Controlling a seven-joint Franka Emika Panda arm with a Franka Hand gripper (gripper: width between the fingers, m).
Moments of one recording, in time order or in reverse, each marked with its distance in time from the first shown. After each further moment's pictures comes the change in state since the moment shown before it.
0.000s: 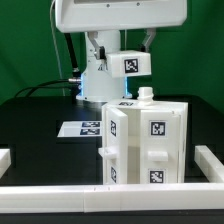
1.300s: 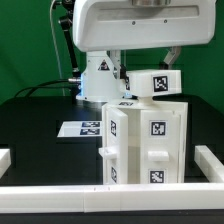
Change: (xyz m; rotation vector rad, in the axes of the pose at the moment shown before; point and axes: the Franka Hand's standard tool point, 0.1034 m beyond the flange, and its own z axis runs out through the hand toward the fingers) arm 0.047 -0.013 0.021 -0.023 -0.019 -0.066
